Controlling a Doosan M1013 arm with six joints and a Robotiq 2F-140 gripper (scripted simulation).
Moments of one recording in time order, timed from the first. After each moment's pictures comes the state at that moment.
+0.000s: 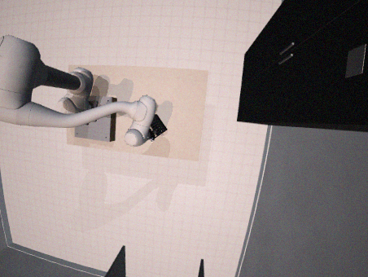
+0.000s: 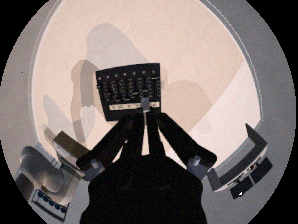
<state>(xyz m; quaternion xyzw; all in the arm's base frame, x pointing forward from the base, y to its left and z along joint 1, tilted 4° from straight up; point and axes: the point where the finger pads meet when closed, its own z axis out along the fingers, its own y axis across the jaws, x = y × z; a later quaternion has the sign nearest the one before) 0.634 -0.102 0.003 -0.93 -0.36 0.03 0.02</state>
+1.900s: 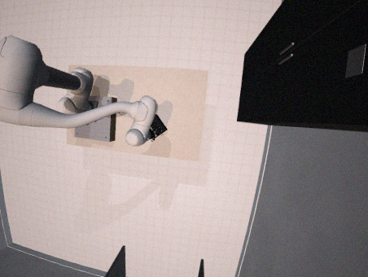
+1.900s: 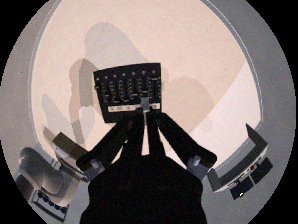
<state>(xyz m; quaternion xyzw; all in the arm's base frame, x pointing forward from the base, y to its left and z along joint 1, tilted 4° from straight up) 0.633 -0.102 -0.008 -0.93 -0.36 0.03 0.02</state>
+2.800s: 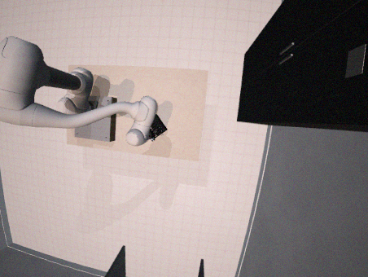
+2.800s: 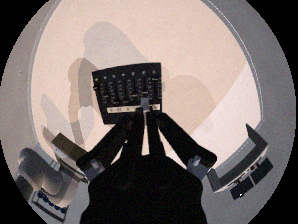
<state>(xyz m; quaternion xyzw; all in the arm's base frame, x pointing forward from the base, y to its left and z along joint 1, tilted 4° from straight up) 0.633 -0.101 -0.014 -0.93 -0.36 0.03 0.02</state>
